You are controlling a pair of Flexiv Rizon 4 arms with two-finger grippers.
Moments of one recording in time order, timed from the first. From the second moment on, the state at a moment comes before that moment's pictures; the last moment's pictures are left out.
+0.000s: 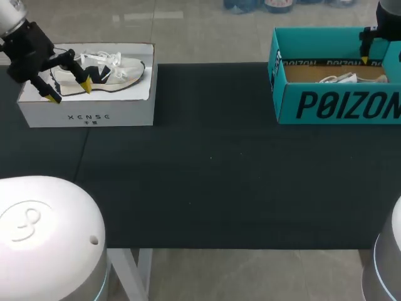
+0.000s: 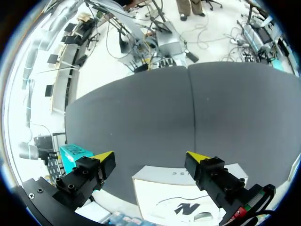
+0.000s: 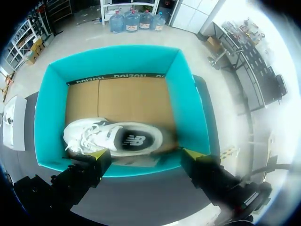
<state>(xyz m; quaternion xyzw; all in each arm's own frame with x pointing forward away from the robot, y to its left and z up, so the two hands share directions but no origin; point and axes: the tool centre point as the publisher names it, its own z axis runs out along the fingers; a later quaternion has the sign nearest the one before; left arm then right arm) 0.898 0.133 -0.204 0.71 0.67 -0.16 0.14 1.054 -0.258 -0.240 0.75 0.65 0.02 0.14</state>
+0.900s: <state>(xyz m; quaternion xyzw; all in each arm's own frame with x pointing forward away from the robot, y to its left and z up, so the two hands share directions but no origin) 0.907 0.151 -0.213 0.73 0.67 -0.11 0.11 1.055 -0.258 -0.240 0.75 0.65 0.02 0.14</state>
